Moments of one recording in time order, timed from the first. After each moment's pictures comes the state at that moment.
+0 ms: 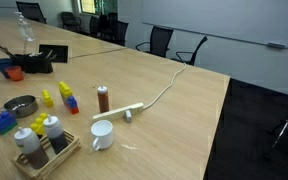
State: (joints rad) arm -0.03 -0.88 0.00 -2.61 0.01 1.67 0.11
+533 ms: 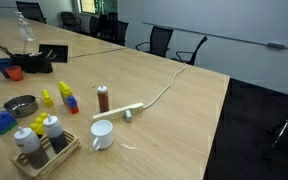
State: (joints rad) arm -0.02 -0.87 0.01 -2.61 0.01 1.68 0.11
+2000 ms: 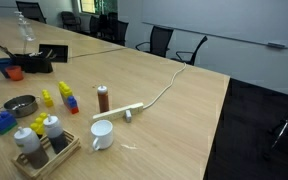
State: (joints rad) arm 0.31 -0.65 0.25 -2.65 0.06 1.99 0.03
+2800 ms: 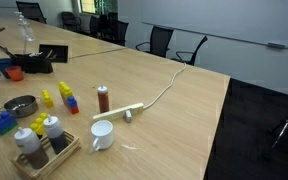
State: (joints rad) arm 0.43 -0.18 0.45 -2.50 -0.06 2.34 0.02
